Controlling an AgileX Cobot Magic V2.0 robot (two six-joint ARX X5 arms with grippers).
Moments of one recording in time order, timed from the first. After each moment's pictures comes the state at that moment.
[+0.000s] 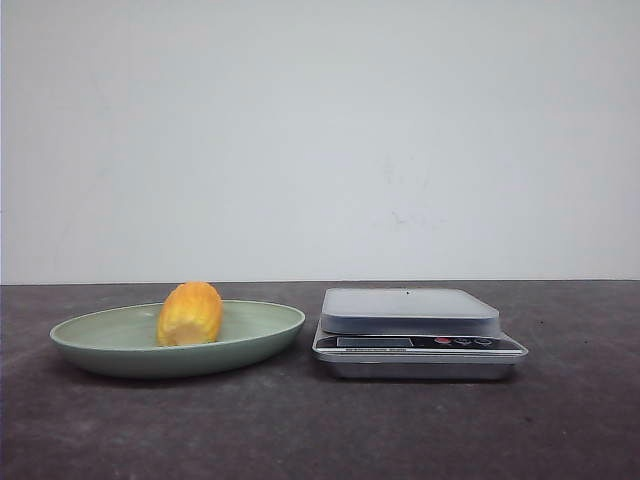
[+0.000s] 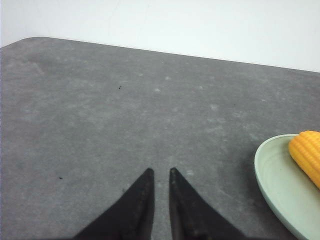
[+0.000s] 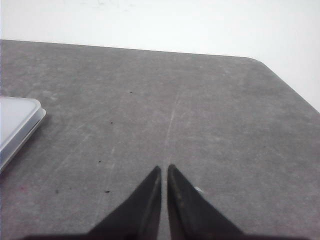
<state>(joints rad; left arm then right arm) -0.03 0.00 0.03 -0.18 -0.11 -0.11 0.01 0.01 0.02 -0.16 0.03 -0.02</state>
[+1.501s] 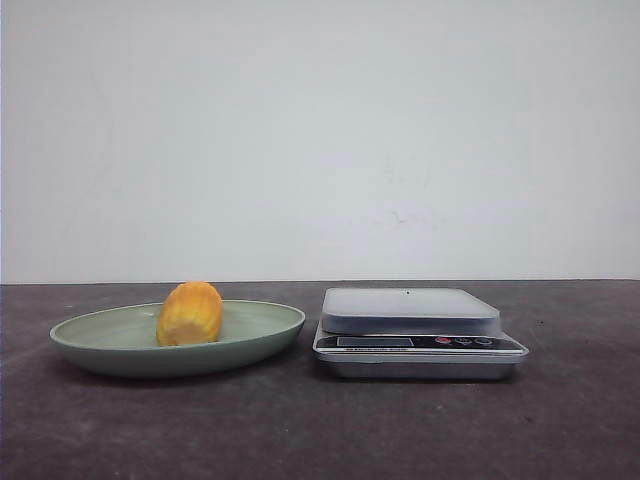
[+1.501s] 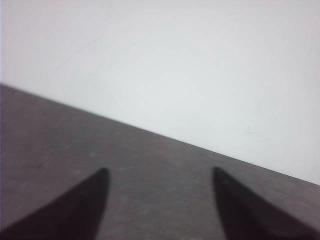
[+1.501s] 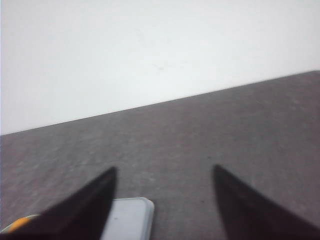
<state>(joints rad) -0.04 0.59 0.79 -0.26 0.08 -0.37 0.04 0.60 0.80 -0.37 -0.16 0.31</state>
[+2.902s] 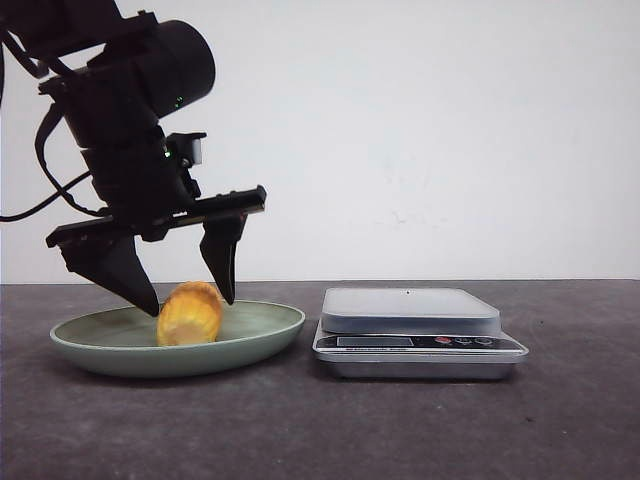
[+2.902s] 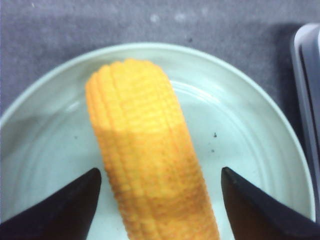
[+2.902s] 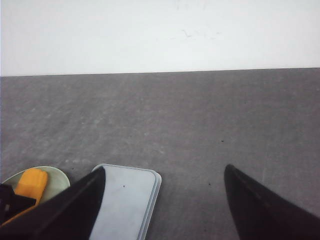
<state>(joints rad) -0.53 1.68 1.04 -0.32 -0.11 -0.44 0.09 0.76 0.98 -0.54 -0.21 0.16</state>
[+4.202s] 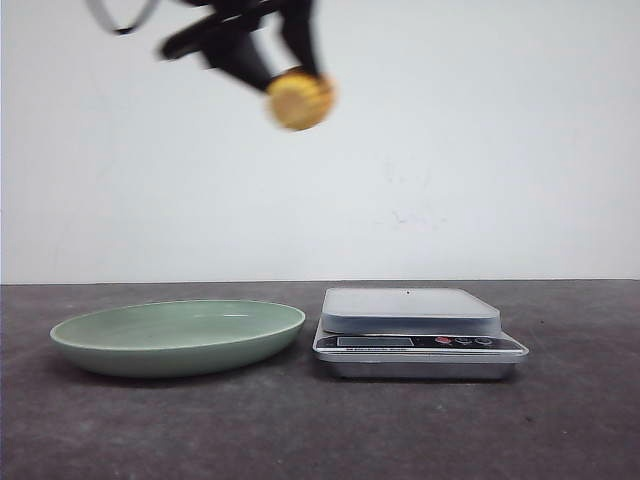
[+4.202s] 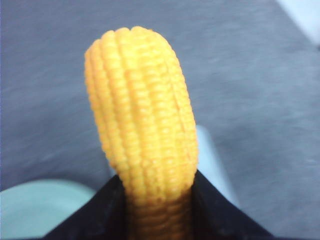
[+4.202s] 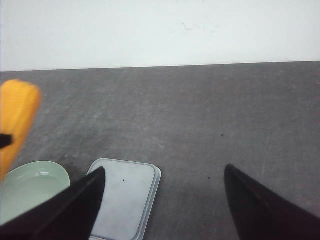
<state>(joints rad) -0.76 1.59 1.43 -0.41 -0.13 -0.37 0.09 0.76 0.98 -0.56 -0.21 0.16</state>
